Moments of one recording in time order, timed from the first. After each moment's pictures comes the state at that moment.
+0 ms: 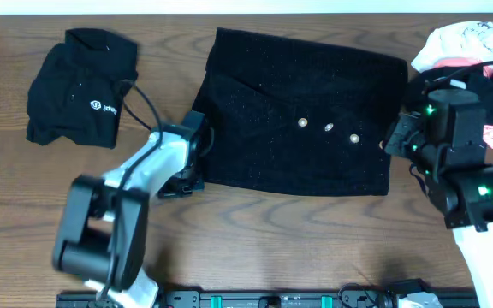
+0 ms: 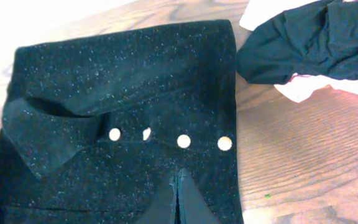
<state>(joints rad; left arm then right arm) -0.30 1.76 1.00 -0.95 -0.18 -0.51 0.16 1.11 1.20 -0.87 0.15 0.42</state>
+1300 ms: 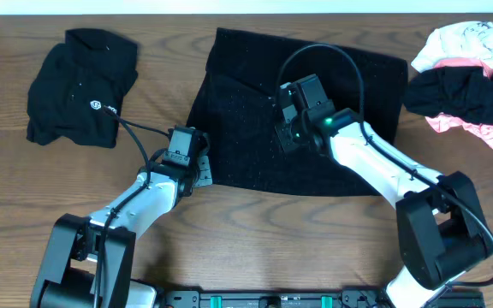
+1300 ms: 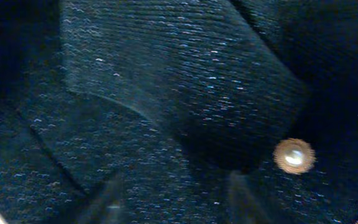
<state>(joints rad) -0.30 1.58 0.68 -0.26 -0.04 -0.43 0.48 1.82 1.20 -0.41 -0.12 0.05</state>
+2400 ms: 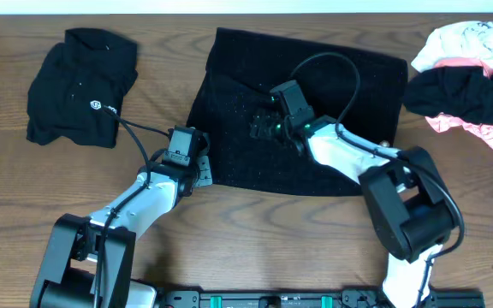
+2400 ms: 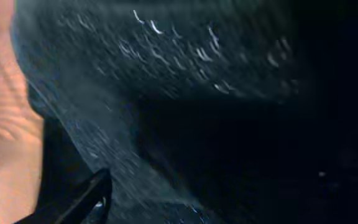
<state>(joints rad) -0.30 1.58 0.68 -0.26 -0.04 -0.43 0.52 2.01 1.19 -0.08 -0.19 0.82</state>
